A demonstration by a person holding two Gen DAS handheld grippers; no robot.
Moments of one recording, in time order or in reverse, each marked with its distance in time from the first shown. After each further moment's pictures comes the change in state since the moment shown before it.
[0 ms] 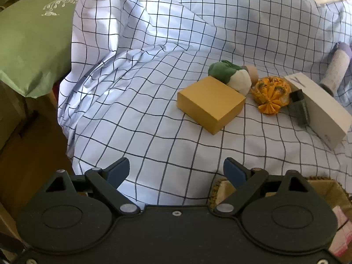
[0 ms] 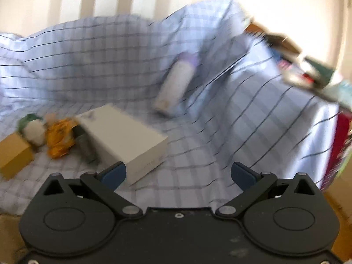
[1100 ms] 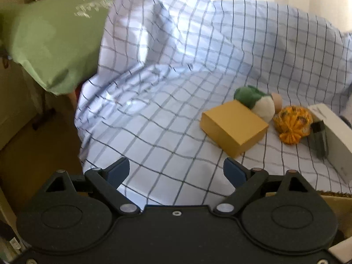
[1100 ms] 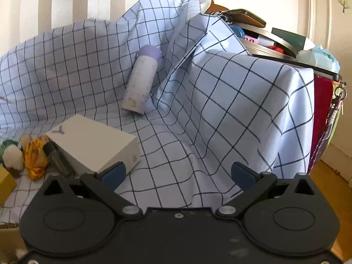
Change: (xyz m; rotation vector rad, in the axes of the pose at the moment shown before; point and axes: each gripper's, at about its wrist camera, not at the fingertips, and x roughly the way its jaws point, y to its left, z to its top) left arm 0.001 0.009 -0.006 -0.118 -0.157 0.106; right arm 0.013 -0.025 -0.004 0.208 0.061 -0.063
